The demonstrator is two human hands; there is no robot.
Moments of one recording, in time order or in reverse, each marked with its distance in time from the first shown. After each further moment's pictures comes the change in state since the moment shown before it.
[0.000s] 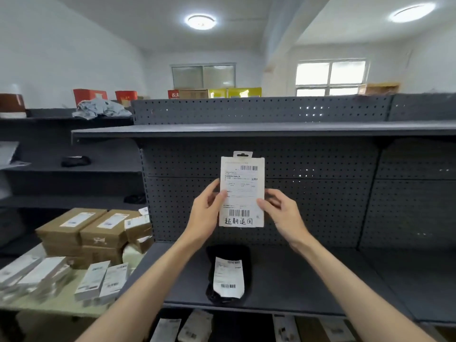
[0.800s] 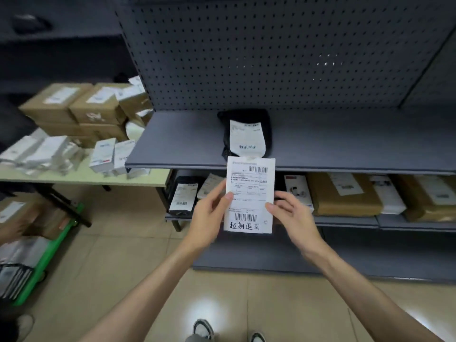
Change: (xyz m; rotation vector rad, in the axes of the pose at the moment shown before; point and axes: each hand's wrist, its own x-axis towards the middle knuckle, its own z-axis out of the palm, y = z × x) left_hand -0.229 -0.203 -0.034 0.020 -0.130 -0.452; right_hand -0.234 0.189 0.071 0.109 -0.014 0.595
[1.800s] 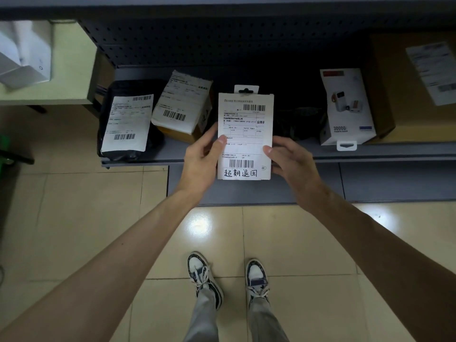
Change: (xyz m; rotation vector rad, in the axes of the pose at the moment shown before) left_hand 0.136 -0.284 0.018 -0.051 0.025 -0.291; right_hand 0.176 0.245 0.028 0.098 0.129 0.321
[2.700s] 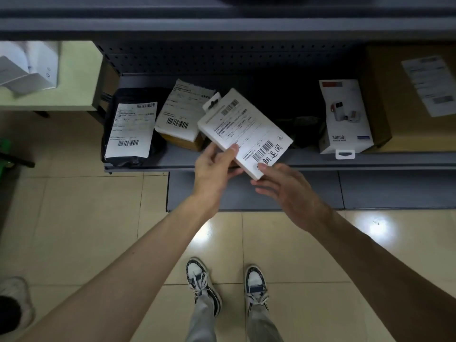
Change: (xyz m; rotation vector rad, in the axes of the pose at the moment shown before) left_hand -0.009 0.014 0.023 -0.276 0.085 -0.246; right_hand -0.008 0.019 -0.005 0.181 -0.159 0.190
